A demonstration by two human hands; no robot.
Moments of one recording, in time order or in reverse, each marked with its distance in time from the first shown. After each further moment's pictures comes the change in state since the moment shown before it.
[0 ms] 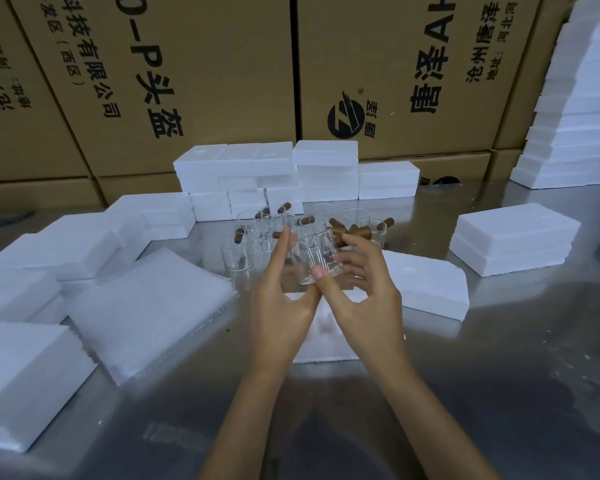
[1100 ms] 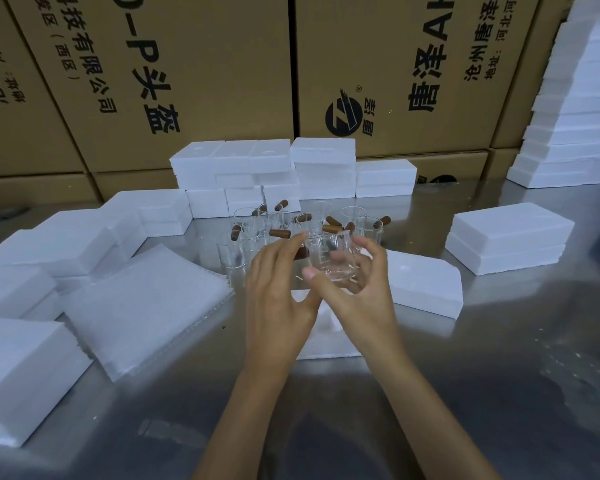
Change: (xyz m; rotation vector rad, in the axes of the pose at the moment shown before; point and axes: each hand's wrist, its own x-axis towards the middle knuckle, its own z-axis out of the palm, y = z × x) left_hand -0.003 -0.002 0.002 0.278 0.097 0.272; right_hand 0.004 -0.004 -0.002 0.252 -0.087 0.265
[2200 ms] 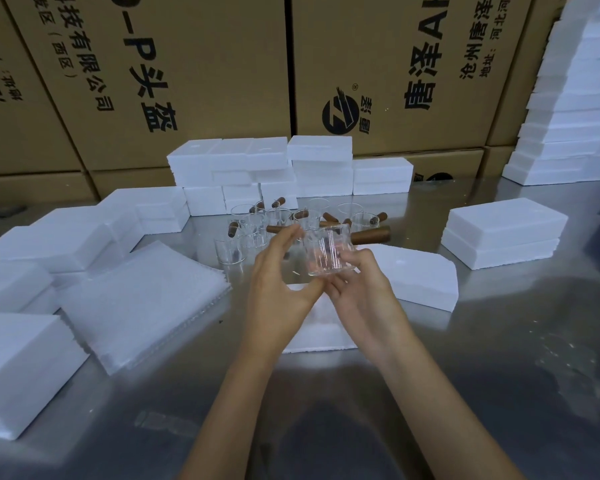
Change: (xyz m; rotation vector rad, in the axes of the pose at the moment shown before) left_hand 0.005 0.009 -0.009 -0.302 -0.188 -0.229; right_hand 0.007 -0.008 -0.008 0.685 -0.131 0.368
